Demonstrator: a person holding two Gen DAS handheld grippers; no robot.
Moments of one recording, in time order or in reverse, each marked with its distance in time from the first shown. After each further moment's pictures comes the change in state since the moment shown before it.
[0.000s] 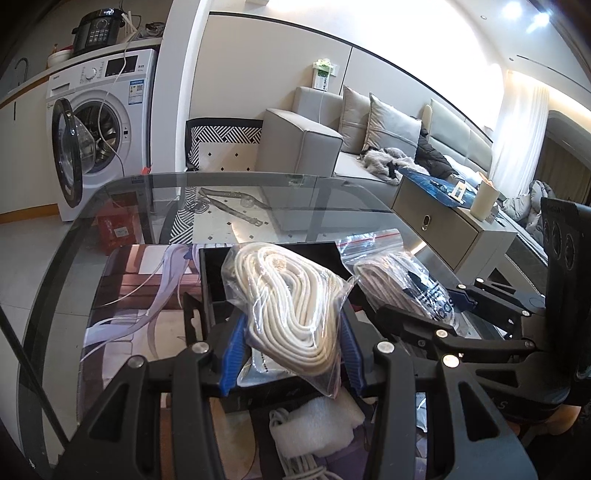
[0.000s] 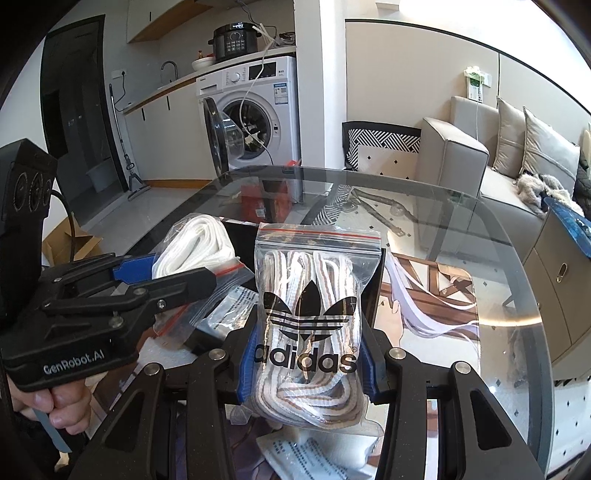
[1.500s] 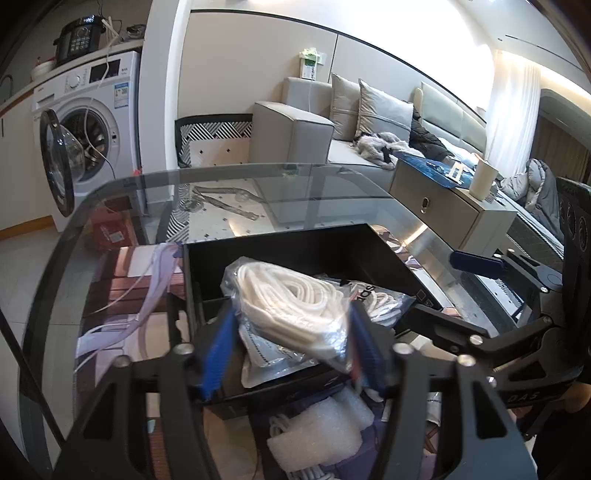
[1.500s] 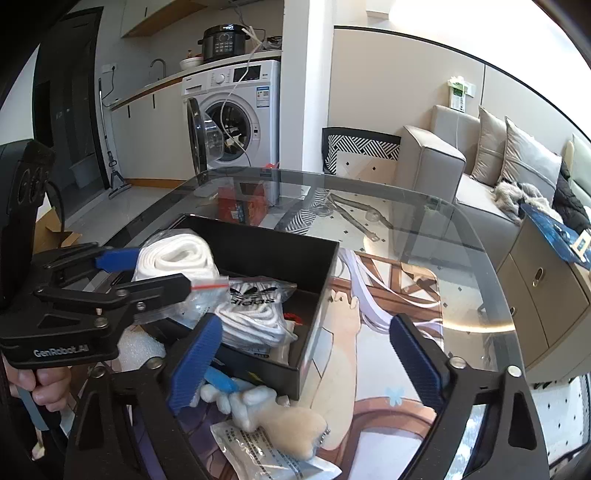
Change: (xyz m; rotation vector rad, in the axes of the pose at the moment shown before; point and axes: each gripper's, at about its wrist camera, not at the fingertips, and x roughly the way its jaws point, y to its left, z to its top) left arm 0.013 -0.005 -0.005 0.066 0.024 0.004; right arm -0.005 -0.026 -0.008 -0.019 -0.024 -0.097
